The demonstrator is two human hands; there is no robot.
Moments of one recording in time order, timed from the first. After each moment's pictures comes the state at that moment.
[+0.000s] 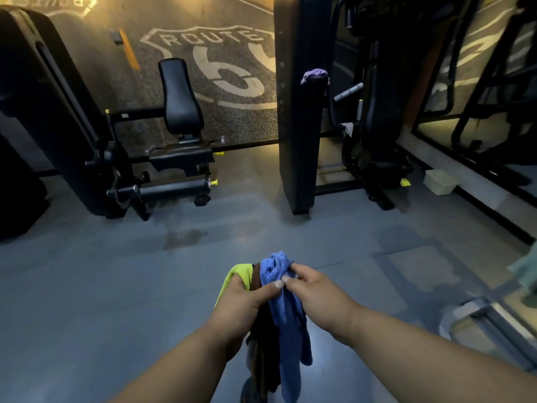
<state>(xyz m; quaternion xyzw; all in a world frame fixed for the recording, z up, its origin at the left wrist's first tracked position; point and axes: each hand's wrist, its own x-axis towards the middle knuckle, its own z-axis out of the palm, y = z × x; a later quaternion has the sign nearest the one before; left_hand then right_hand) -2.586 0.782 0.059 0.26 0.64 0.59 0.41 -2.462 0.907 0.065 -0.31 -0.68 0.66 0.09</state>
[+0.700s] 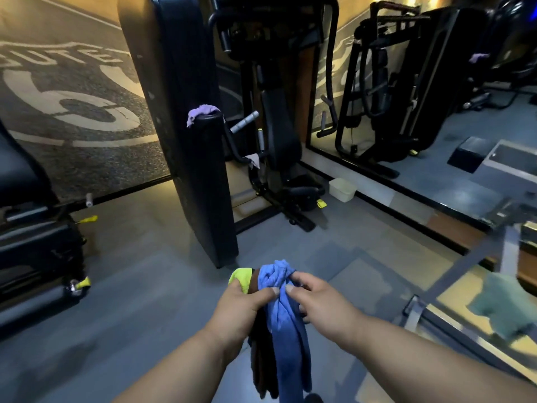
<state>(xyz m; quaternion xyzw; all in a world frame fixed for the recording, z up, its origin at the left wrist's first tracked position) -2.777 1.216 0.046 0.30 0.60 0.50 0.55 -2.603 1.265 0.066 -0.47 -0.61 0.60 0.22</state>
